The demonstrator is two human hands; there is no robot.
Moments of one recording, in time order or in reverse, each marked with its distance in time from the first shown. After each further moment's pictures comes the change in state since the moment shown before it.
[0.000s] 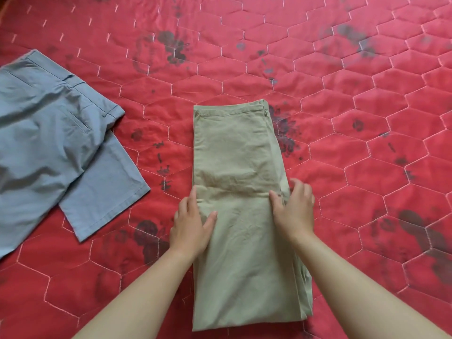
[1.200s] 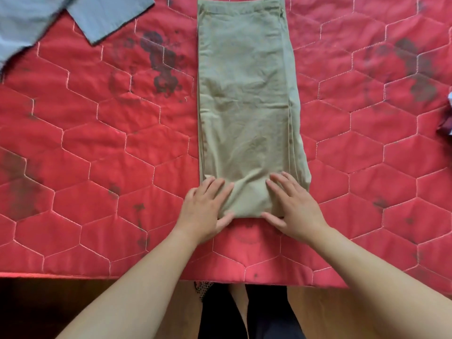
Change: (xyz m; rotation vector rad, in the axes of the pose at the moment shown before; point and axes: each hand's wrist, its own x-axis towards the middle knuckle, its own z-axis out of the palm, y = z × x) left_hand -0.363 -0.110 0.116 0.484 -0.131 0.478; right_hand -0.330 0.232 -0.056 -0.502 -0.428 -0.763
